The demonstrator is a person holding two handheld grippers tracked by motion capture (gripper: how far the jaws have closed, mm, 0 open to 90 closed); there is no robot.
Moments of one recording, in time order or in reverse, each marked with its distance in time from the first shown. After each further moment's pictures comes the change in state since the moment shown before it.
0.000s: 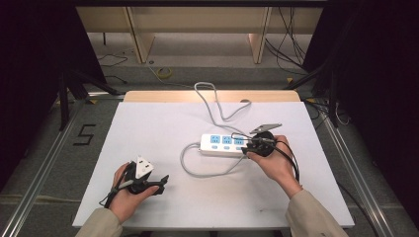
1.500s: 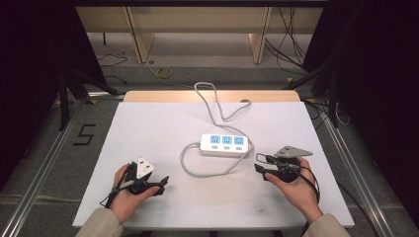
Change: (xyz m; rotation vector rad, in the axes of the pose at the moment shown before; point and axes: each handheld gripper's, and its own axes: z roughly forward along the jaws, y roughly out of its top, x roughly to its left) left arm 0.000 -0.003 0.003 0.020 -0.001 -0.003; right arm -0.009 -0.078 -0.034 -0.184 0.023 0.035
